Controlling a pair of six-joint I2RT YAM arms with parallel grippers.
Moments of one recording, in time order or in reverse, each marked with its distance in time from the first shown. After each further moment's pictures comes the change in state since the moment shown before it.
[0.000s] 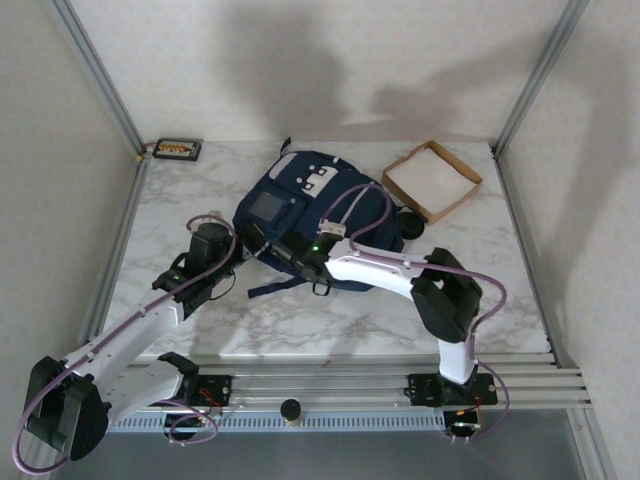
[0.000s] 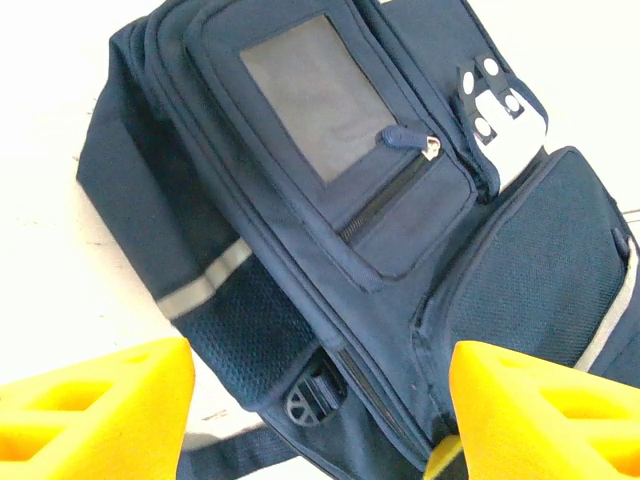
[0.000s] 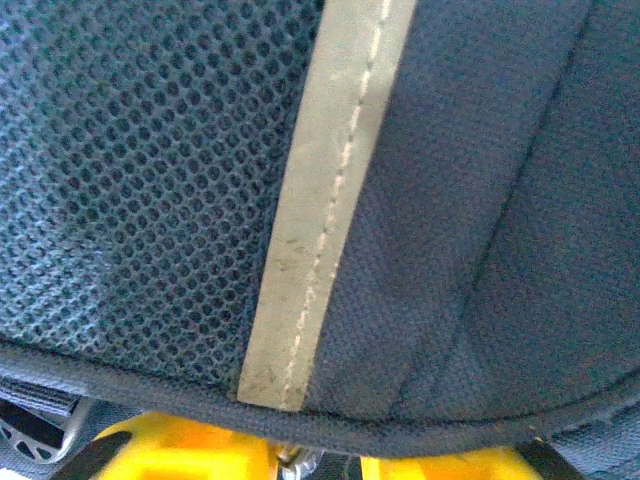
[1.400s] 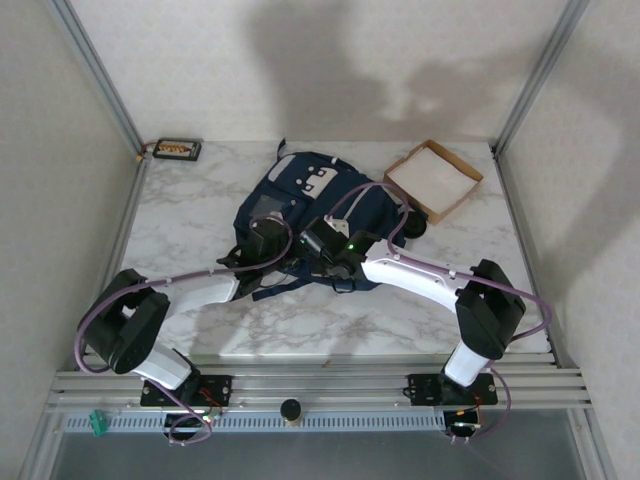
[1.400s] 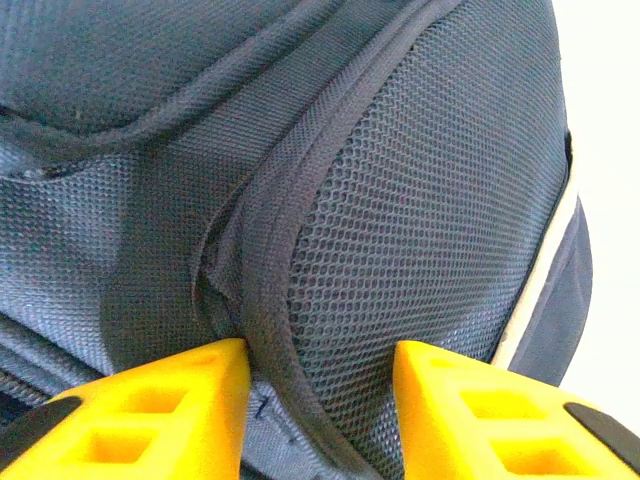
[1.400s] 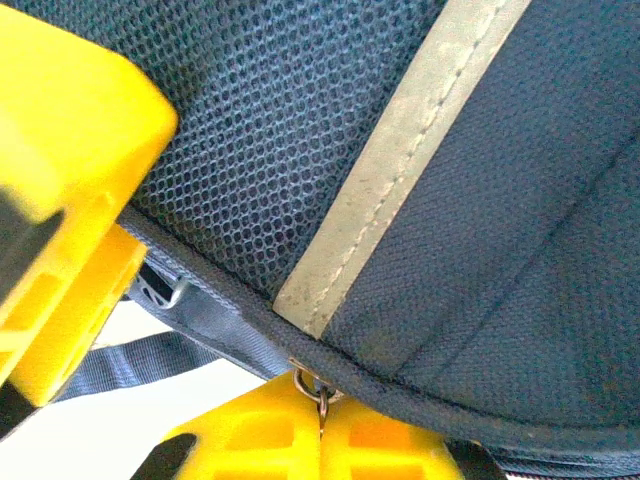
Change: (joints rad) left arm -0.214 0.503 0.090 0.479 0.157 -0.310; right arm -0.068 -0.211 -0.158 0.156 -0.289 -0.328
